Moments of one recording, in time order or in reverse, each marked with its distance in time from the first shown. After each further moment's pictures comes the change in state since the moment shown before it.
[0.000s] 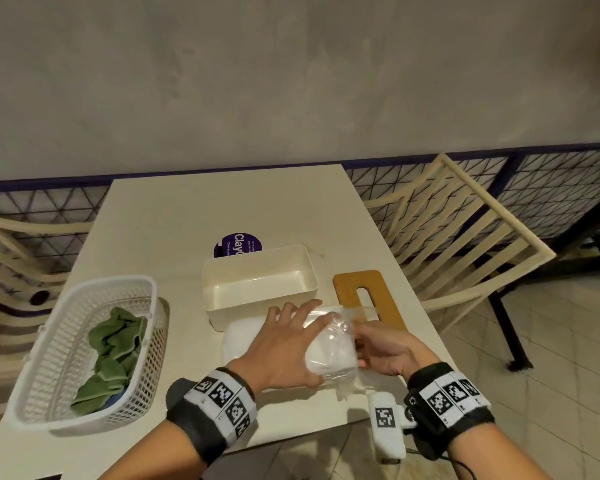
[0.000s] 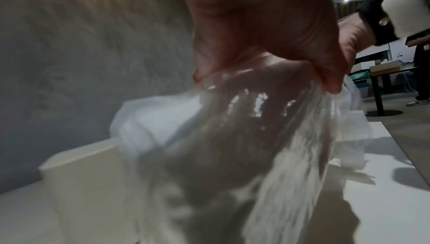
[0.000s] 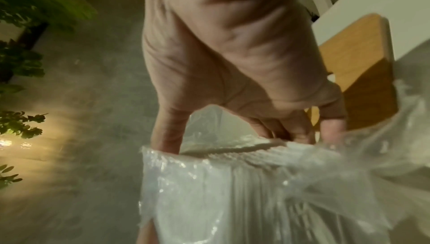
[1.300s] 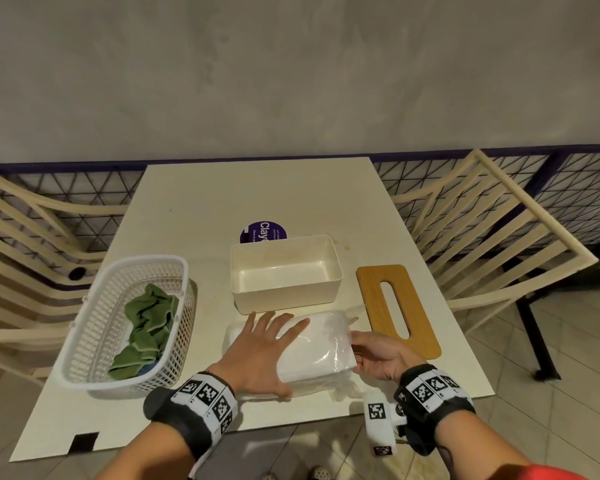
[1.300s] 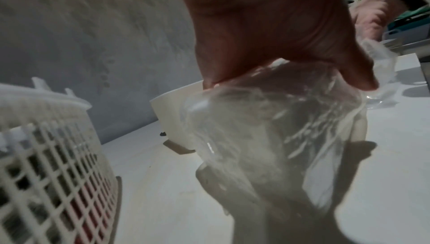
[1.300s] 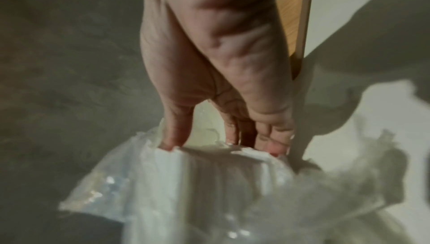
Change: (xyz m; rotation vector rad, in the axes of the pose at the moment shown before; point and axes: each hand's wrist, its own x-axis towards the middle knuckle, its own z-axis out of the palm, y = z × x) left_hand -0.052 -0.050 0.040 -0.015 -0.177 -0.141; right_hand 0.051 0.042 0.004 0.077 -0.029 0.098
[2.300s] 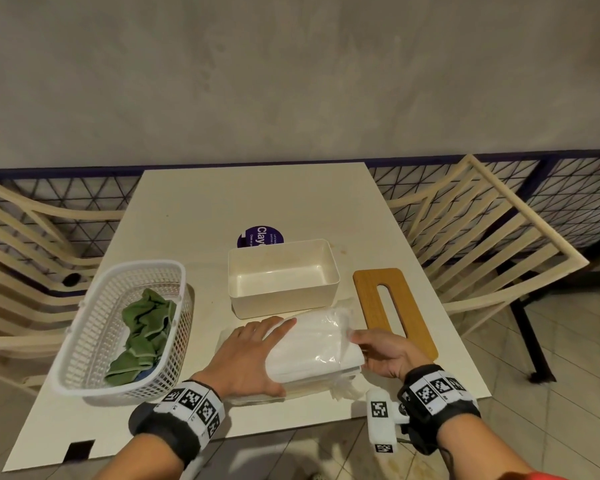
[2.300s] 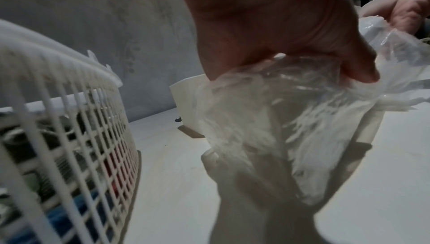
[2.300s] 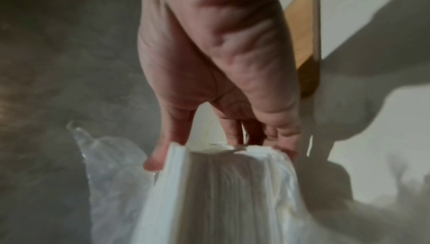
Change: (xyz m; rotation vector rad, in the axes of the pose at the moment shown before) left_hand -0.010 -0.012 -0.001 -0.128 0.052 -0.043; right_hand -0.013 -0.011 -0.003 -0.031 0.041 -0.046
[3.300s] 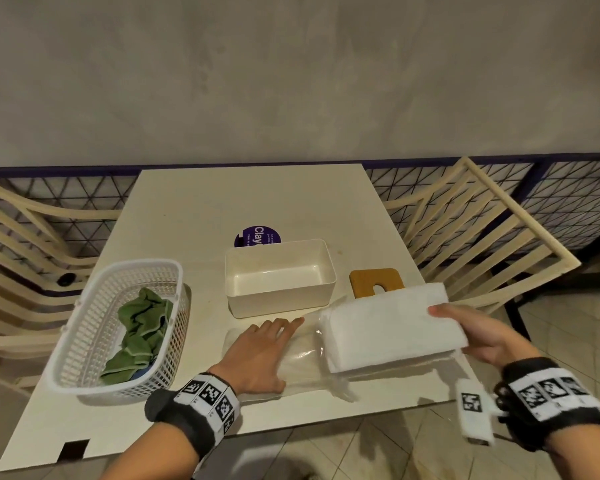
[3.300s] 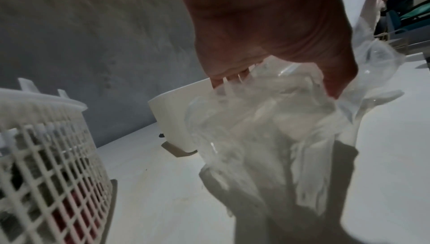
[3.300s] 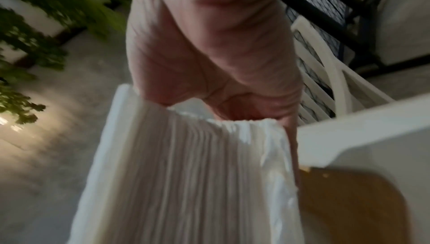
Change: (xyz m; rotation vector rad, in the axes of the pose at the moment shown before) left_hand 0.011 0.020 -0.003 0.110 0.000 0.066; right_hand -0.092 -0.058 -0.085 -0.245 0.157 -0.209
